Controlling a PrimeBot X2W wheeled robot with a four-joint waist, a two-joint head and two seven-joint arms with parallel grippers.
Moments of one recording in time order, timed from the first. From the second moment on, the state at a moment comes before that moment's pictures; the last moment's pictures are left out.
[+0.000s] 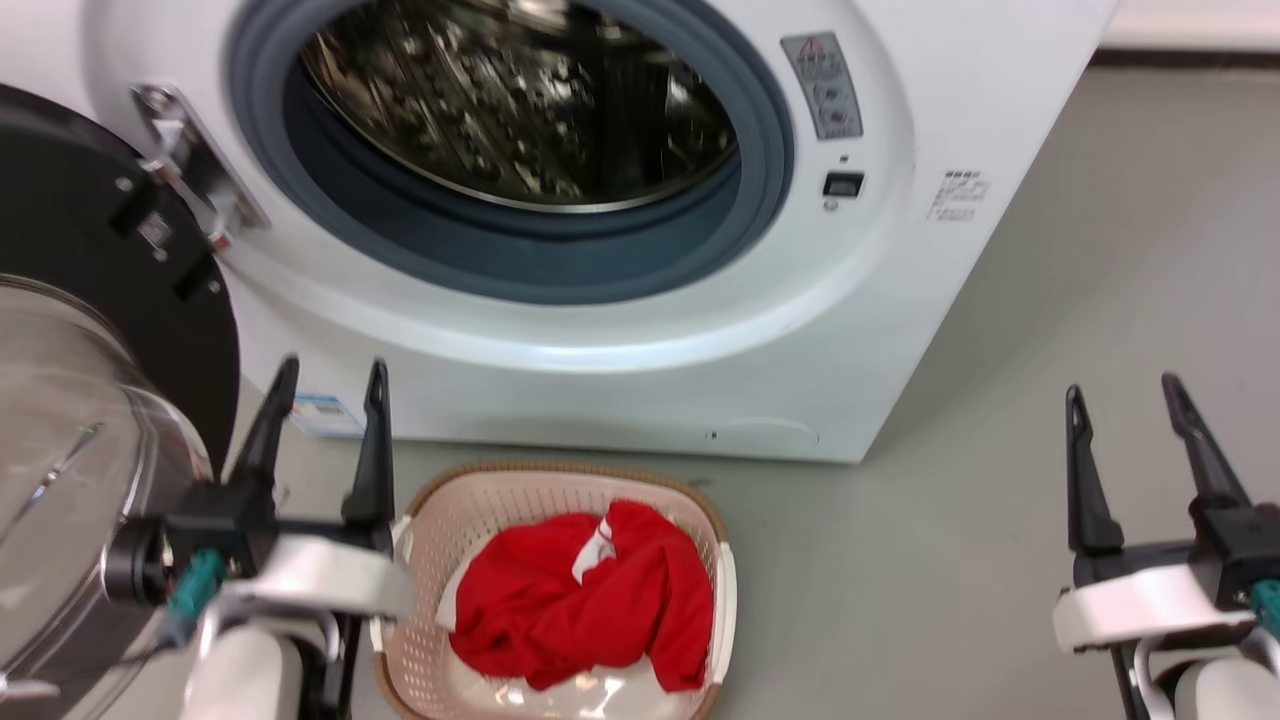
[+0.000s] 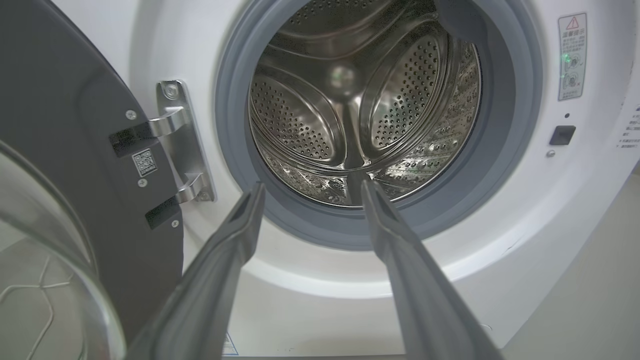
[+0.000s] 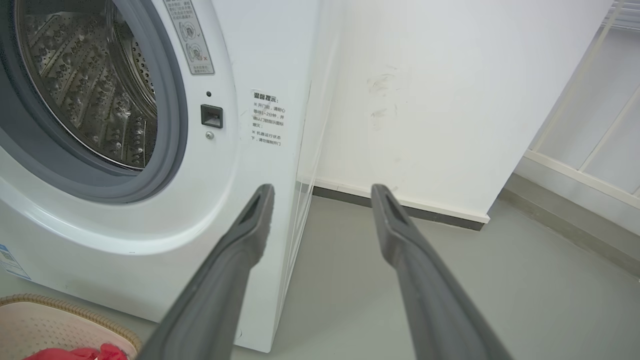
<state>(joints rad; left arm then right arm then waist) -0.19 0.19 -0.05 0.13 -0.19 -0.05 -0.26 -0.08 -0.05 -0.14 0.04 -0.15 0.13 -0.26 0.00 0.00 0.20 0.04</state>
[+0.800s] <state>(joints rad) 0.07 0.06 0.02 0.12 -0.05 -0.05 -0.26 0.09 -0.05 -0.10 -0.01 -0.08 0.13 -0.26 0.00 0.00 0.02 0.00</state>
